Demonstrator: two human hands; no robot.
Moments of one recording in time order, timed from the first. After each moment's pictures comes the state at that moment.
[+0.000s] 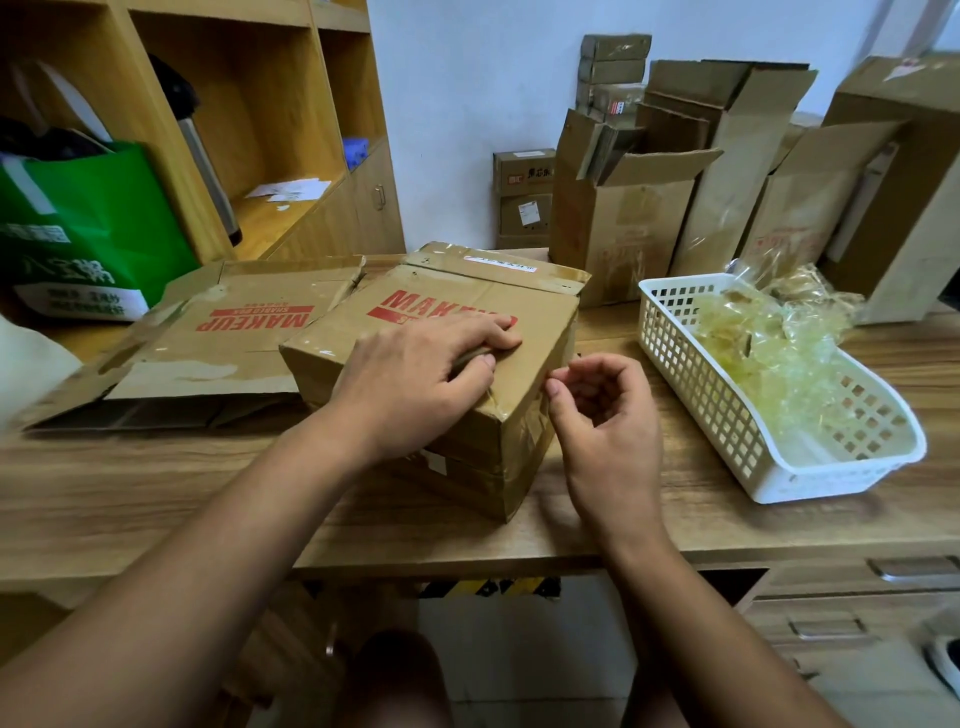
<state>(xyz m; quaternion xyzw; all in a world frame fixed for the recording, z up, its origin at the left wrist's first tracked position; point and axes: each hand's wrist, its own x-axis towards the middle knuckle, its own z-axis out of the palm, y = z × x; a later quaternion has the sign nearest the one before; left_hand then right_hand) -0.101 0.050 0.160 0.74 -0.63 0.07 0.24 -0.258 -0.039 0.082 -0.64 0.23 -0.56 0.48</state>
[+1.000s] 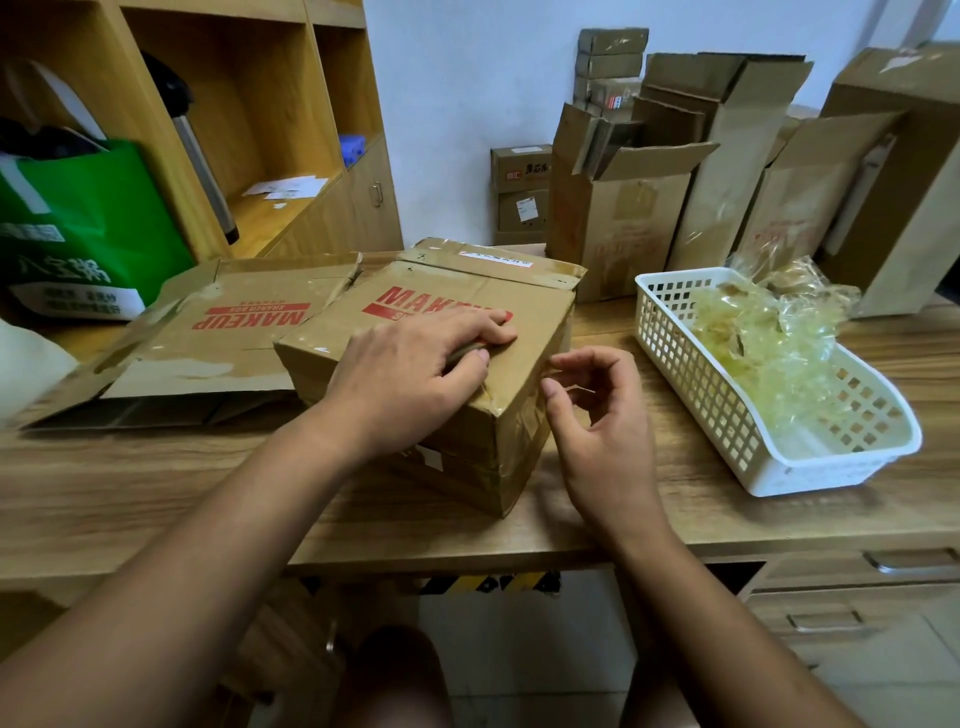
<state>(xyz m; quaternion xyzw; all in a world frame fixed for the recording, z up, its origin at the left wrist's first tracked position) -0.099 0.050 0.159 0.74 -0.63 0.07 0.24 -0.263 -0.044 0.078 -0.69 0.19 -0.54 0.43</state>
